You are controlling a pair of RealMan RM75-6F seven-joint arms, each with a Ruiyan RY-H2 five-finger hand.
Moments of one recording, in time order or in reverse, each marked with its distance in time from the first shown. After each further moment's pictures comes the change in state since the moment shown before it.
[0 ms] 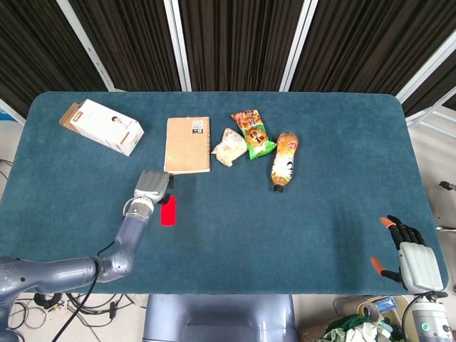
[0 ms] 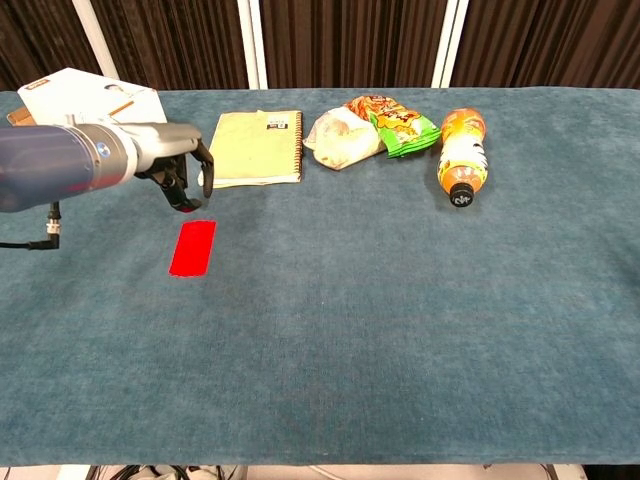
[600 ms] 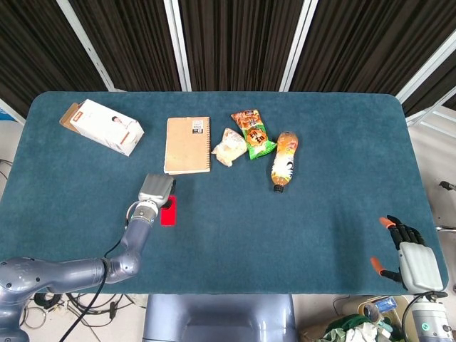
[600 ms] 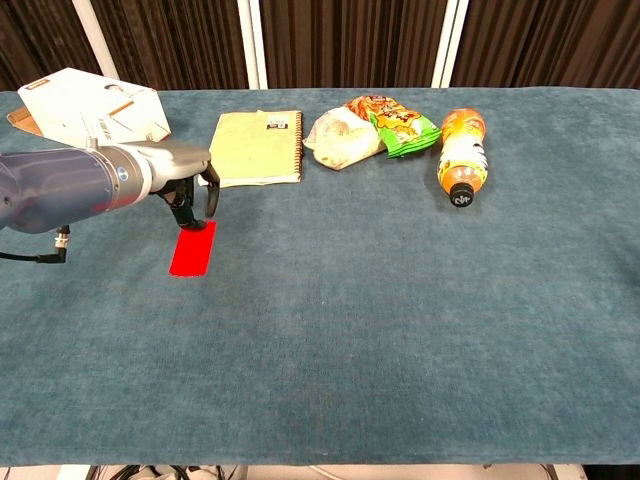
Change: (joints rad) left arm -0.019 -0.057 0.031 0.062 -0.023 -0.003 0.065; right arm 0.001 0.000 -0.002 0.001 -0.004 -0.001 0.001
